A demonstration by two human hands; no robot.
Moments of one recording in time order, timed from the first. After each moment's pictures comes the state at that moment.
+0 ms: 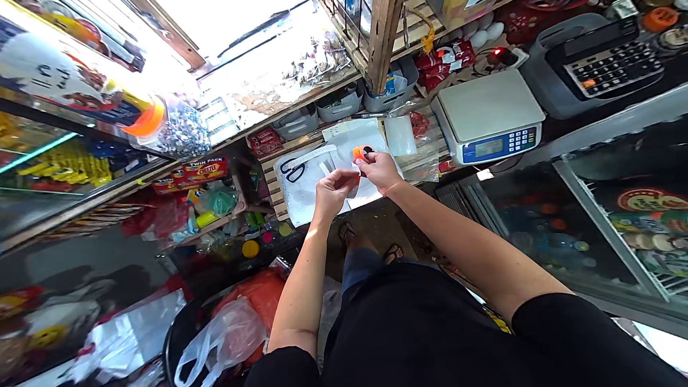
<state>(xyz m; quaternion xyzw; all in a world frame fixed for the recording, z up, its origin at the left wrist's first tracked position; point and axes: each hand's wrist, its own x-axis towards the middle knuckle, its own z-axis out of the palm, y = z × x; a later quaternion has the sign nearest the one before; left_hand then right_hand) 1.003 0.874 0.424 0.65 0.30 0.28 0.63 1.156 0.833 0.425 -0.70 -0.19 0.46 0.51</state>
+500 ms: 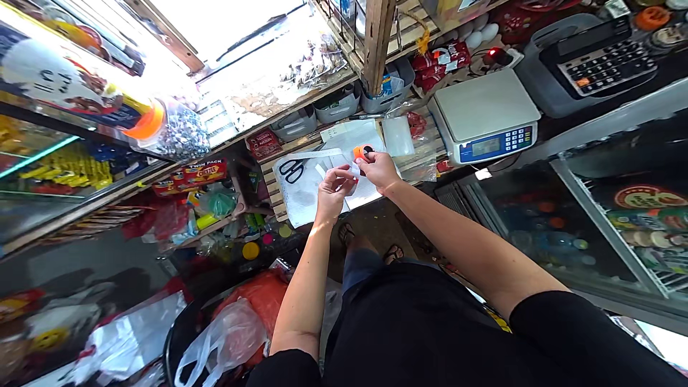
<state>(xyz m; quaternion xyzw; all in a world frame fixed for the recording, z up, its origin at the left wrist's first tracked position) 1.002 0.861 0.418 0.60 0.30 0.32 0.67 1.159 0.831 0.428 -0.72 -0.19 0.45 0.50</state>
